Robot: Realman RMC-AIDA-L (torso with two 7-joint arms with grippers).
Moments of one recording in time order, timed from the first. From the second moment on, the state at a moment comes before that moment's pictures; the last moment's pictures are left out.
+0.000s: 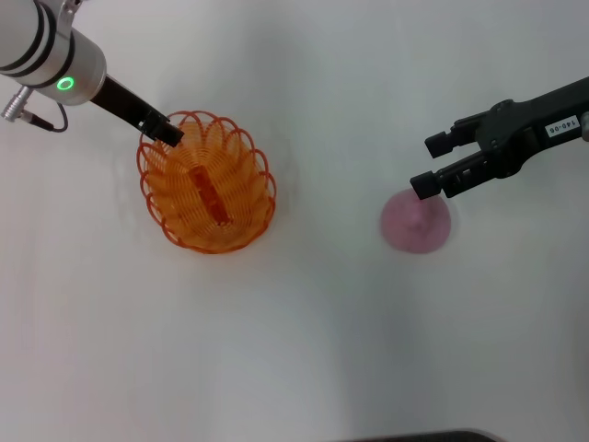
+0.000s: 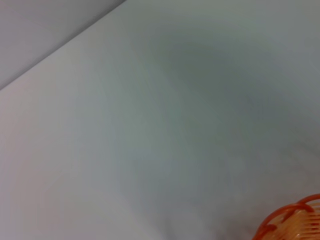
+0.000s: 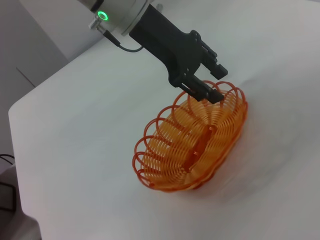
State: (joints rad) left arm -0.95 -2.10 1.10 0.66 2.75 1.08 -2.34; right arm 0.64 2.00 -0.72 -0.91 -2.34 -1.80 1.90
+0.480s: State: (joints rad) left arm -0.95 -2.10 1.08 0.65 2.74 1.11 -2.32; right arm 0.64 2.00 -0.72 -0.91 -2.34 -1.80 1.90
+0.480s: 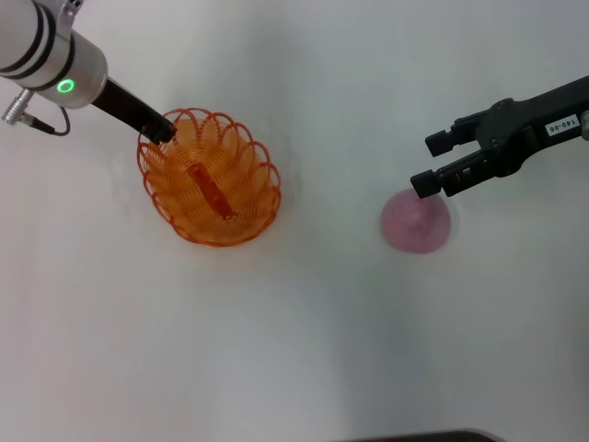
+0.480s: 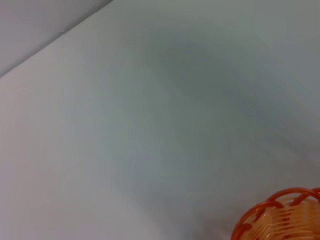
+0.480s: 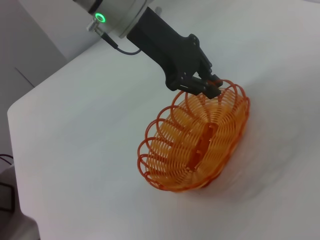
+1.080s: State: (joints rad) left arm -0.93 -2.01 0.65 0.68 2.67 1.44 -2.34; right arm 0.64 2.01 -0.72 -0.90 -2.33 -1.79 1.90
